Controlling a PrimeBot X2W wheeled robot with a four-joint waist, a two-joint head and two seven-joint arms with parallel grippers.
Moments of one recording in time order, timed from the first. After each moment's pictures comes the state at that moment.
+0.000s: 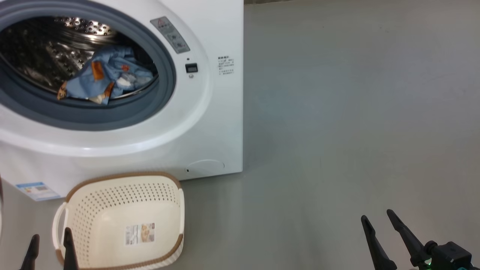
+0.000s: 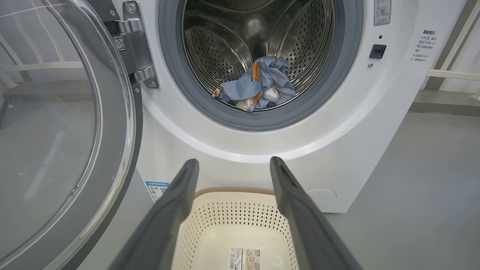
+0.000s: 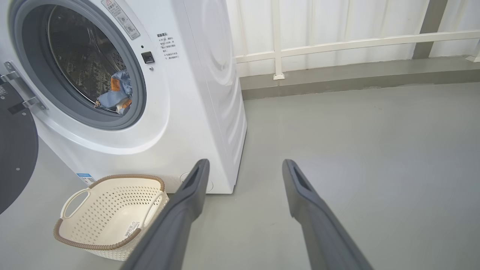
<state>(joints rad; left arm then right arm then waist) 0.06 0.07 0.22 0.21 -0.15 -0.13 -0.26 0.12 -0.20 0.09 0.06 0.34 0.13 -0.26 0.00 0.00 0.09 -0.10</state>
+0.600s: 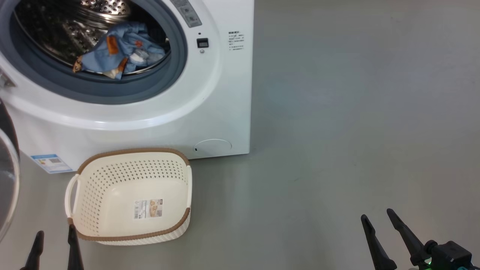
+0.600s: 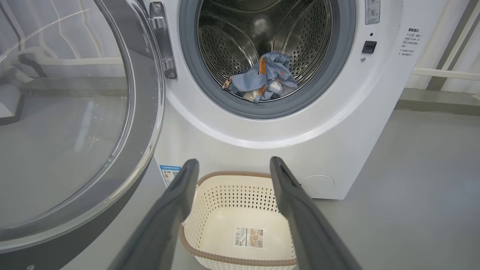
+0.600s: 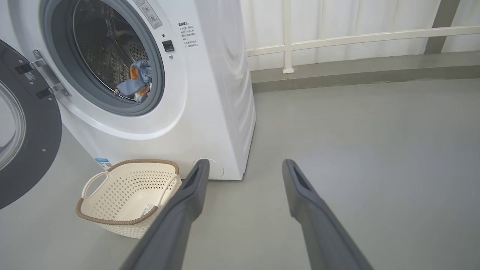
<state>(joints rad) 0.06 0.06 0.21 0.19 -0.15 -0.13 -0.26 0.12 -0.20 0.09 0.06 0.34 0.13 -0.26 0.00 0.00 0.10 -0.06</state>
